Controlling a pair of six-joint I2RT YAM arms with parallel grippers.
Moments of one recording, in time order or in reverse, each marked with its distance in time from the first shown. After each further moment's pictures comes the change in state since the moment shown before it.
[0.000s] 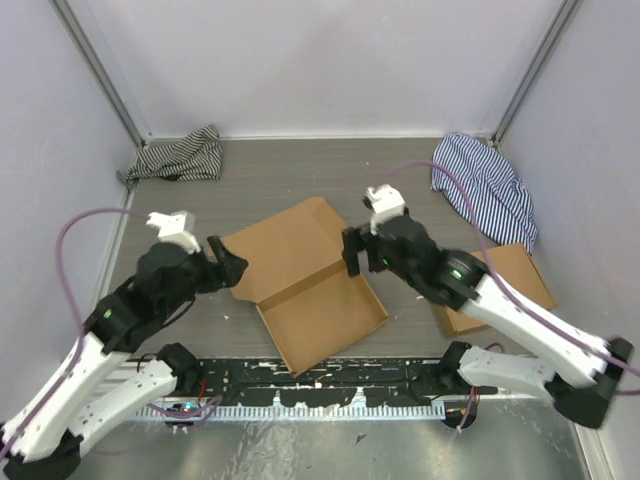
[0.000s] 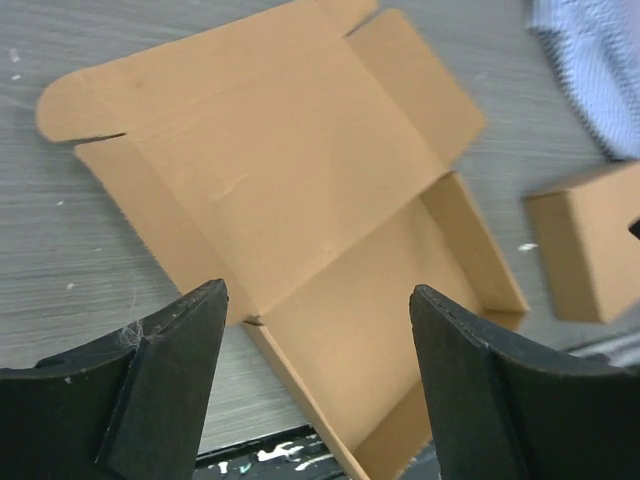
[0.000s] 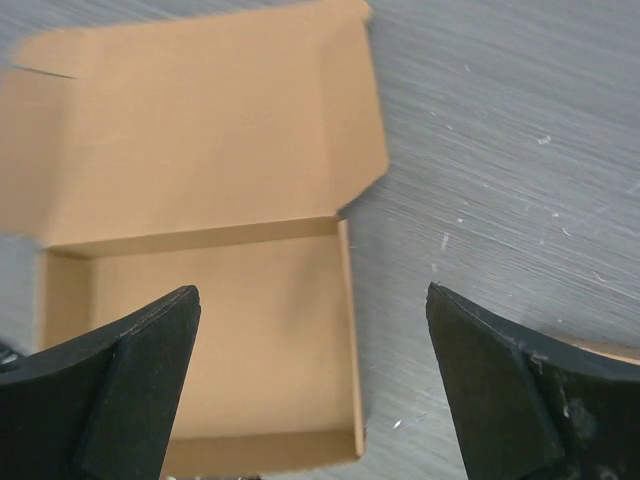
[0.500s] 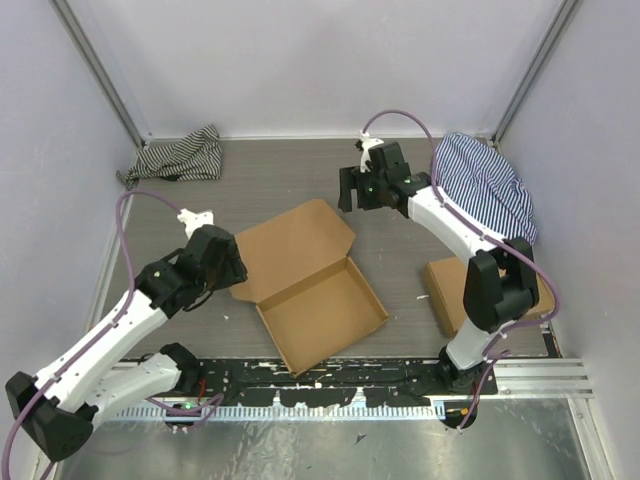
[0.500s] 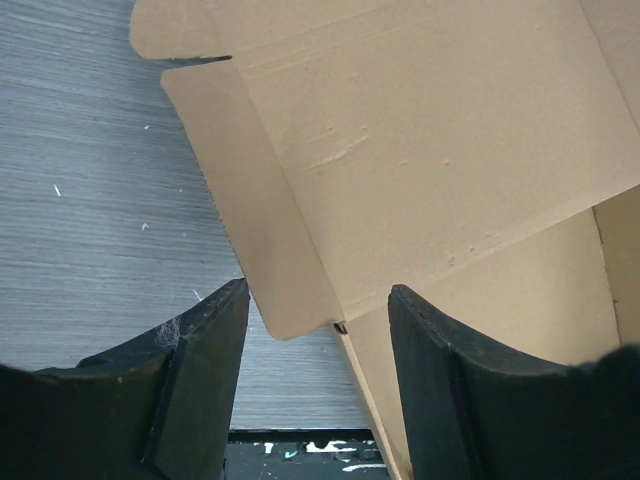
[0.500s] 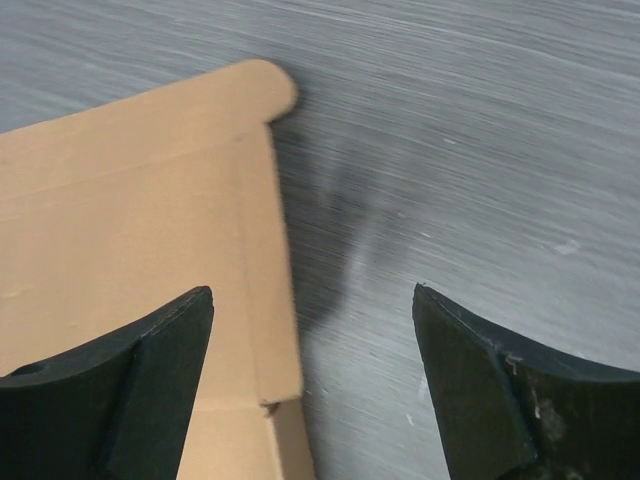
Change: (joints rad) left arm 0.039 0.393 0.018 -0.075 -0.124 -0.080; right arm -0.493 0.721 0.316 0.164 -0.388 -0.095
